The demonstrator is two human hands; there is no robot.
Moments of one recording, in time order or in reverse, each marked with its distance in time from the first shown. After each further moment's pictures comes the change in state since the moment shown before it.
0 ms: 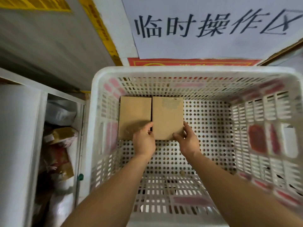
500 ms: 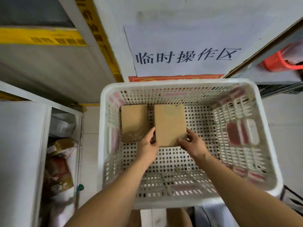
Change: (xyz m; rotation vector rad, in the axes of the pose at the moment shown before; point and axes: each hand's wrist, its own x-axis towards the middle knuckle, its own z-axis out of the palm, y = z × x) left_hand -0.059 0.035 -0.046 -0.366 -0.369 -0.125; right_hand -0.090 -0.049 -0.058 0.019 -0.024 -0.021
